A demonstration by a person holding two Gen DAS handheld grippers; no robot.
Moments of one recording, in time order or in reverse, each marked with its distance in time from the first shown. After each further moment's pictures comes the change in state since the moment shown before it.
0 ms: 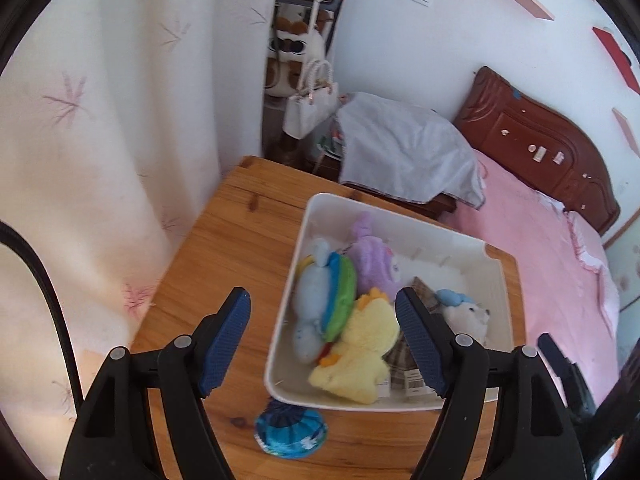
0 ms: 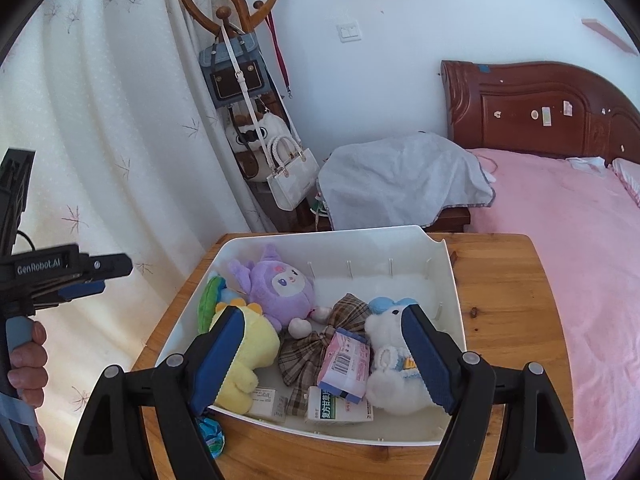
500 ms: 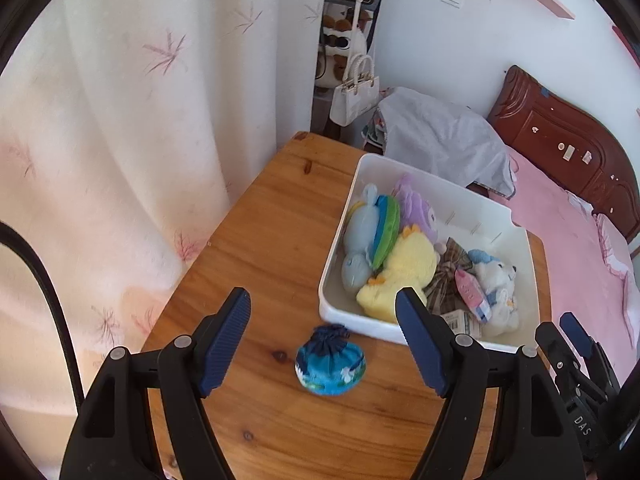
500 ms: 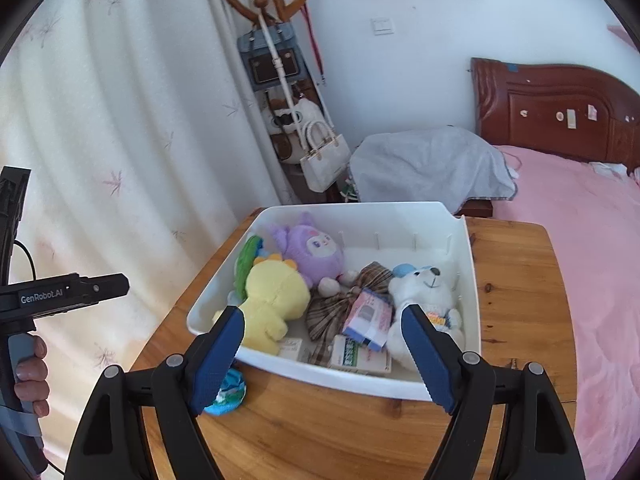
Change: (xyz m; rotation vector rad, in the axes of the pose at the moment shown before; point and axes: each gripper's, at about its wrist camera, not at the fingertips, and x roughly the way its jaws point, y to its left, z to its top) left arm -0.041 0.014 -0.066 -0.041 0.000 0.123; right arm -0.031 0.013 -0.031 -0.073 0.045 0.100
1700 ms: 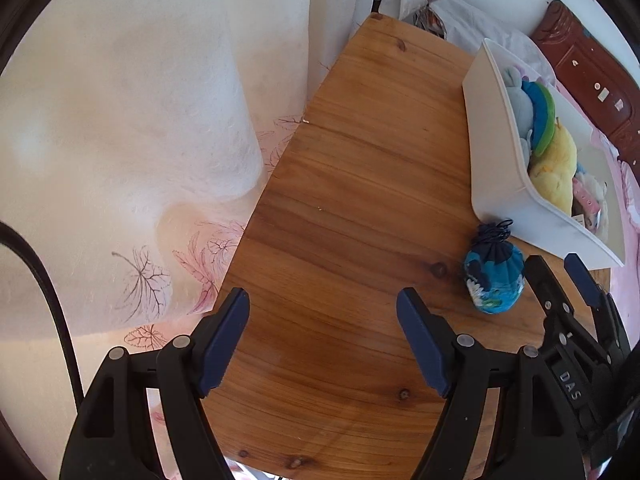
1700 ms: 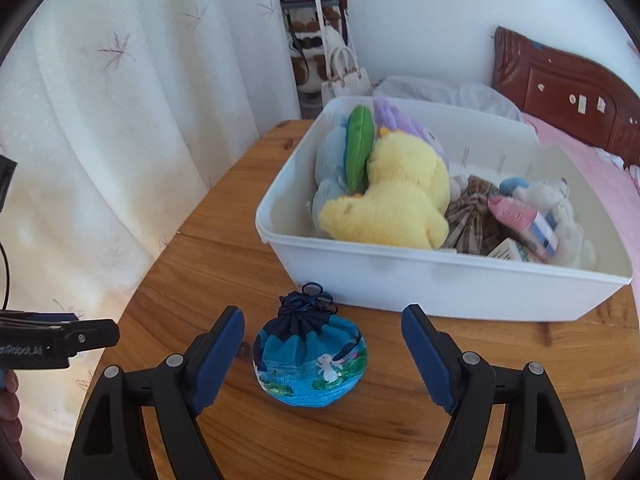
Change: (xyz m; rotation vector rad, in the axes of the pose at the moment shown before) left arm 0.085 0.139 -0.039 0.083 0.349 0.019; right arm 0.111 0.145 -0.077 -0.026 0.174 -0.158
